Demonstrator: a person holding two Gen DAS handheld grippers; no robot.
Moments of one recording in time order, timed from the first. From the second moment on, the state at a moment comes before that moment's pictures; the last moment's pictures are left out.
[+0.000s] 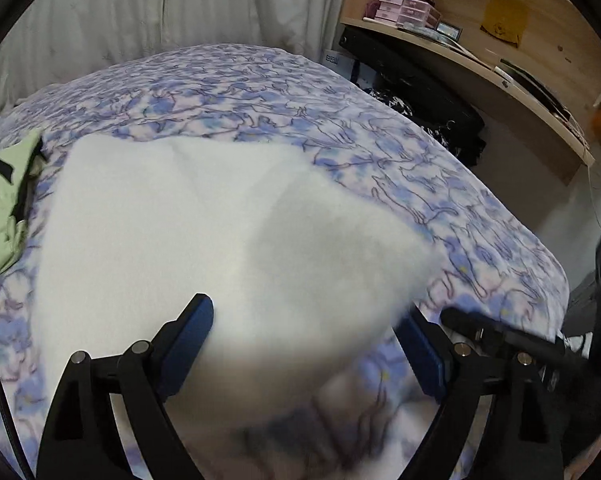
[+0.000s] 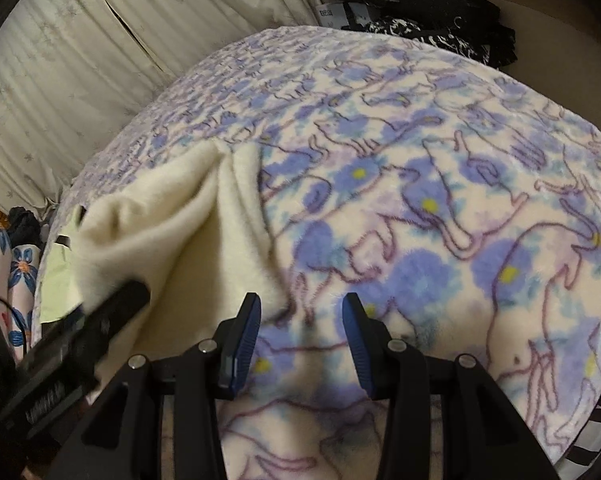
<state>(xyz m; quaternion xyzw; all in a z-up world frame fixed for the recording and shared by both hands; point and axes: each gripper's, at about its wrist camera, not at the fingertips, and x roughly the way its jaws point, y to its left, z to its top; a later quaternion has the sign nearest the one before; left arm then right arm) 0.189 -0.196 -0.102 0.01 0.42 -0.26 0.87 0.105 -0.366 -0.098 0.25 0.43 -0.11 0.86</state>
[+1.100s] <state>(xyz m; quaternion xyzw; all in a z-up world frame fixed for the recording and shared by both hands) 0.251 -0.045 -0.130 -0.07 0.49 -0.16 0.86 0.263 -0.298 -0.109 0.15 0.53 0.08 0.83</state>
